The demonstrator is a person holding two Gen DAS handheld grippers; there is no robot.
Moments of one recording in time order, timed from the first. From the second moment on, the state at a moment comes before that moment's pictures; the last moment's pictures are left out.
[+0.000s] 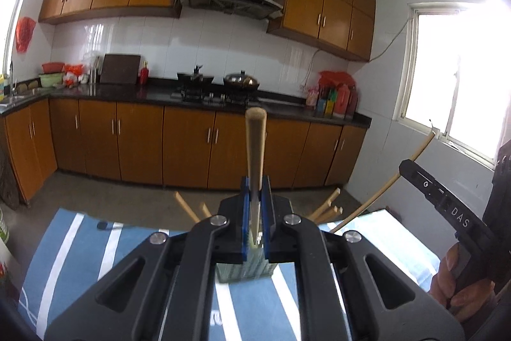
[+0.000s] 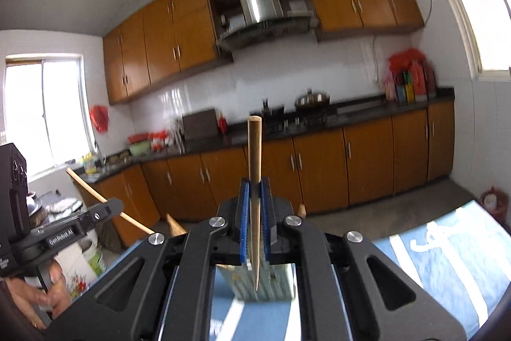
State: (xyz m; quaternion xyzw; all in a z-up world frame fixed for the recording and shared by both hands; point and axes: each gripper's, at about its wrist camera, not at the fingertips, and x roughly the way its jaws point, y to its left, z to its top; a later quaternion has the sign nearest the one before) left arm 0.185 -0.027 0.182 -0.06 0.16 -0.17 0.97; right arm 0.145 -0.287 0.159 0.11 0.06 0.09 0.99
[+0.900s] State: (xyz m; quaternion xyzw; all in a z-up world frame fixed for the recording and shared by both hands) left arm 0.297 -0.054 0.110 -0.05 0.25 -0.15 0.96; right arm 0.257 -0.271 0.085 0.10 0.15 0.06 0.98
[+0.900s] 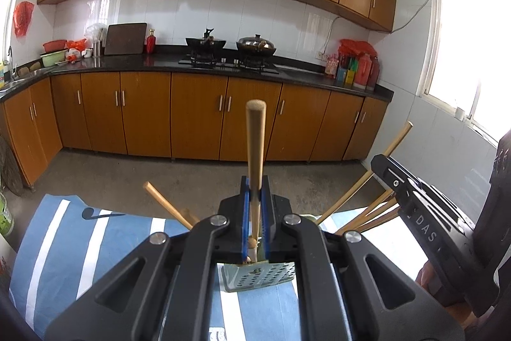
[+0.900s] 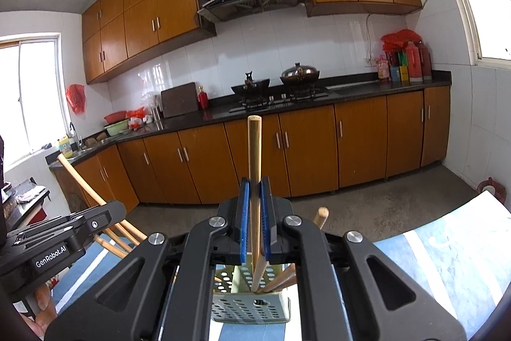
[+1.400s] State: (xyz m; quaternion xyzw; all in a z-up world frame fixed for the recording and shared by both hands) left arm 0.286 -0.047 0.119 -0.06 0.24 -0.14 0.96; right arm 0.241 -0.278 0.094 0.11 0.14 0.06 0.98
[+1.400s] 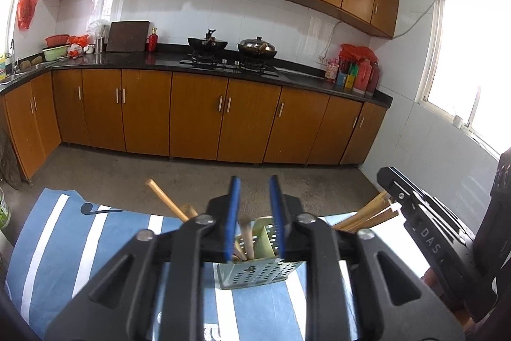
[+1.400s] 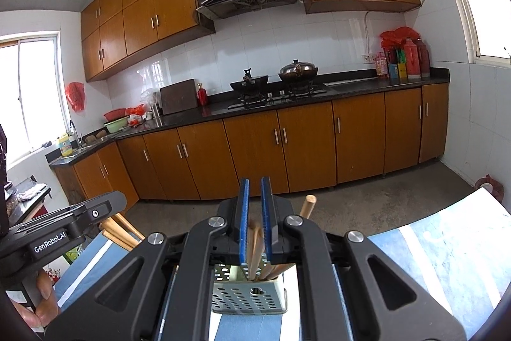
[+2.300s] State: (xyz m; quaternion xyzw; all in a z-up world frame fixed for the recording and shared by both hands) left arm 0.104 0.019 0.088 -0.02 0.15 -0.07 0.99; right arm 0.076 -0.267 0.059 0.06 0.09 0.01 0.99
